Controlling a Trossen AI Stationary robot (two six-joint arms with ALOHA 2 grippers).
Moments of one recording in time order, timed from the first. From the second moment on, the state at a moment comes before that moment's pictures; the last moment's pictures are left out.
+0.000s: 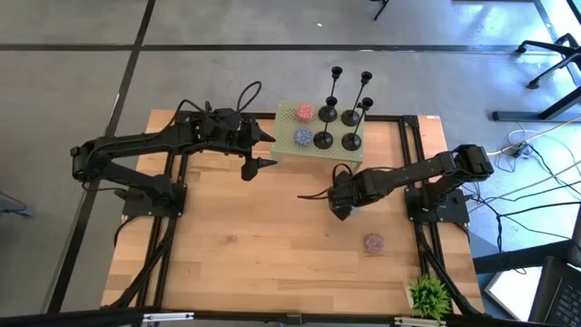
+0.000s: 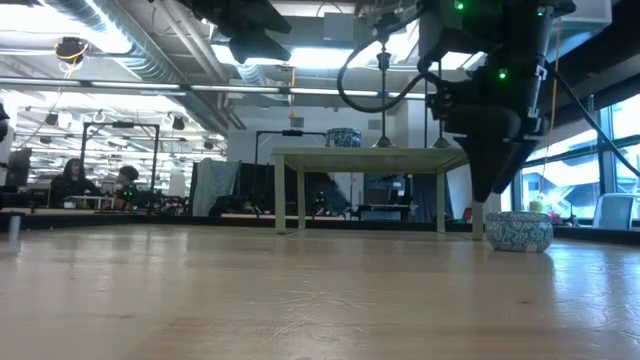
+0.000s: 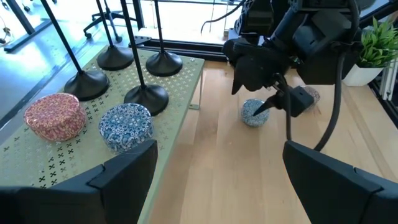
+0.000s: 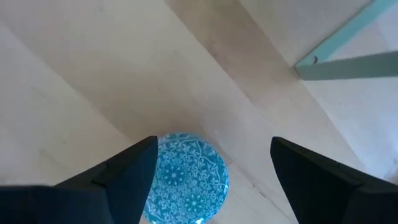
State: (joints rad) left arm 0.29 1.19 1.05 -0.31 0.15 0.04; right arm 0.16 1.60 1.01 -0.96 0.31 0.90
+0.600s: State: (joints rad) left arm 0.29 1.19 1.05 -0.31 0.15 0.01; right arm 0.17 1.60 1.01 -0.95 0.28 0.86
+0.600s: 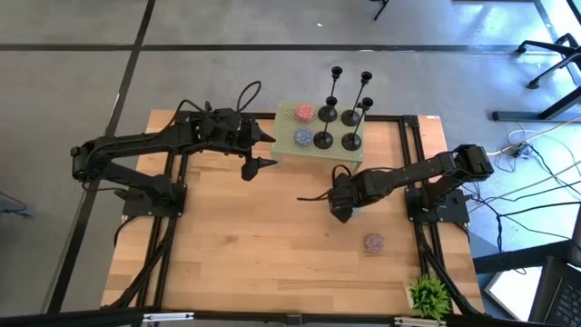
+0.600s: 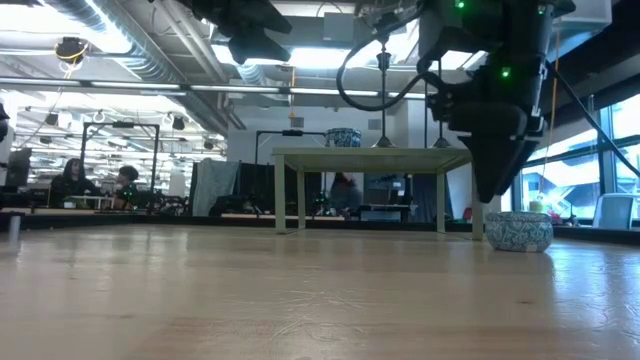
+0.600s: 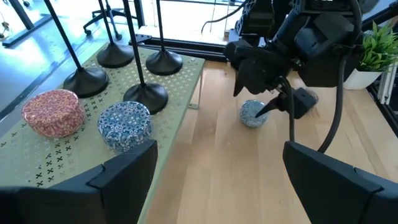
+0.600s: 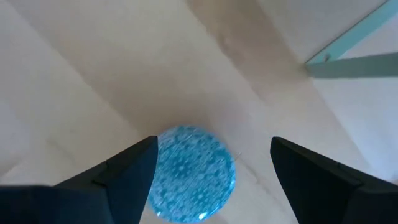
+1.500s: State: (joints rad) left arm 0.29 1.19 1.05 -0.31 0.15 0.01; right arm 0.14 1.60 0.96 -0.91 0.10 1.10
